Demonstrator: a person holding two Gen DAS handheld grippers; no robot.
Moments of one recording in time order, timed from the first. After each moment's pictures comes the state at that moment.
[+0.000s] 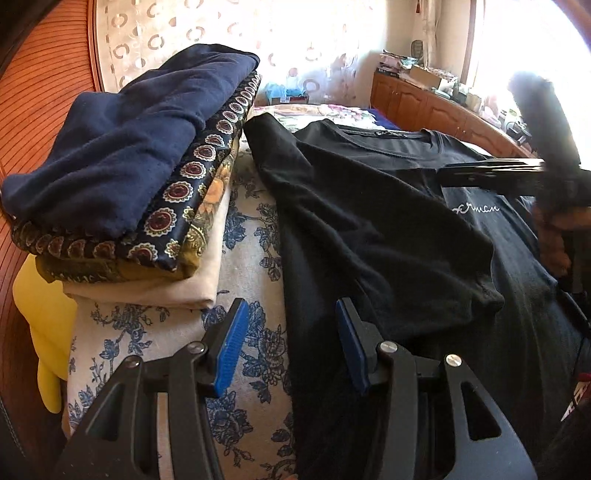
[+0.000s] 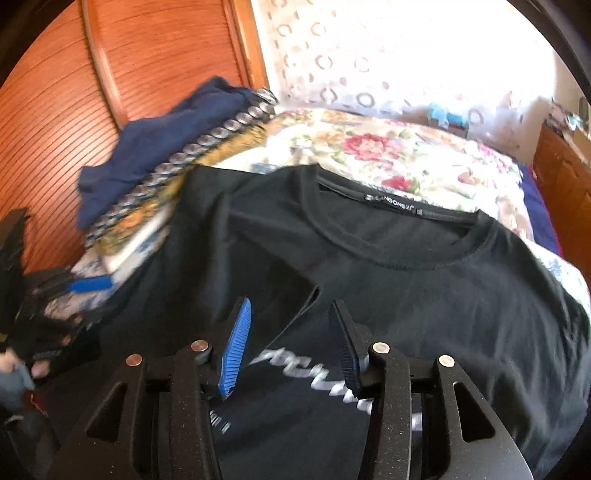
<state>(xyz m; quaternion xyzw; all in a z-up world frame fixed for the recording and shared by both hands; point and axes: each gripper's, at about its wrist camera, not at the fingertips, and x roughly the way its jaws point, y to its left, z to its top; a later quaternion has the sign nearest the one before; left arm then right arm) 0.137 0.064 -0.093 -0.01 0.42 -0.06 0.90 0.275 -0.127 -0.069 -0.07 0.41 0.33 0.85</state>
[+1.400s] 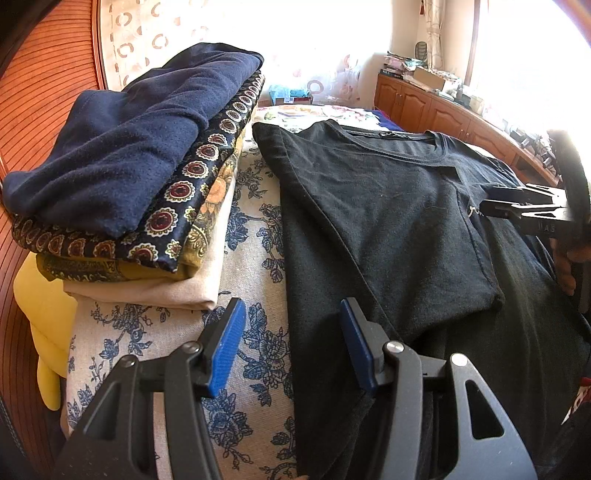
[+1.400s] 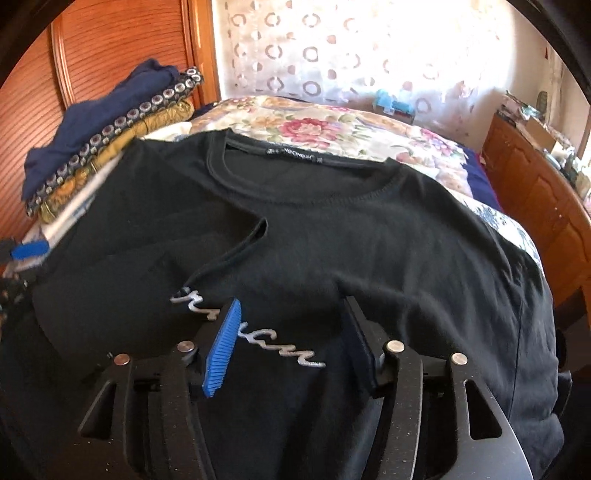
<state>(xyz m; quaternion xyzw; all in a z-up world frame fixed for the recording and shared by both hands) 0.140 0.065 -0.095 -0.01 0.42 -0.06 0.90 0.248 -0.194 -0.085 -0.12 0.40 0.22 0.88</state>
